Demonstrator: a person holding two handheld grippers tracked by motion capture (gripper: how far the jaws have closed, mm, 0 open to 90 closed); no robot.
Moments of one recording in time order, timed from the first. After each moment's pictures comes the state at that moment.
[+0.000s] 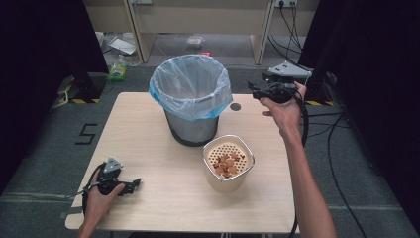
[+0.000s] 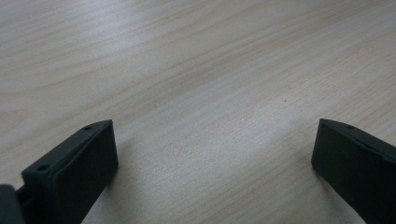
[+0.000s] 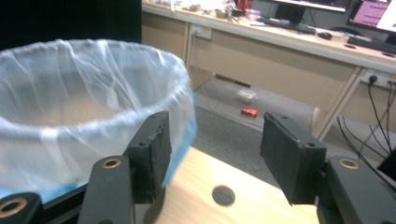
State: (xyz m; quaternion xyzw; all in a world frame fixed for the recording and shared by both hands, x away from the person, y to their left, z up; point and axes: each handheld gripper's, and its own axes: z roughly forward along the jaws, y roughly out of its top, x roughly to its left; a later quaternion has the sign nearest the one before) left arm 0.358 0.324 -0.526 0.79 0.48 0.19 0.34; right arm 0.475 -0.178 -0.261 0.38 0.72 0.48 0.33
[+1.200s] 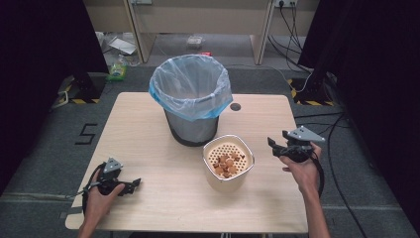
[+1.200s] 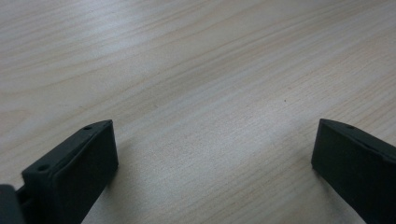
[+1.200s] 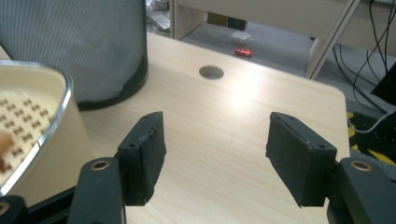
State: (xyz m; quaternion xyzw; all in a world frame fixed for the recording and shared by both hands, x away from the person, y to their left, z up) left arm 0.358 0.324 -0.526 0.79 0.48 0.19 0.34; right arm 0.406 -0.254 -0.408 0.44 0.74 0.42 0.30
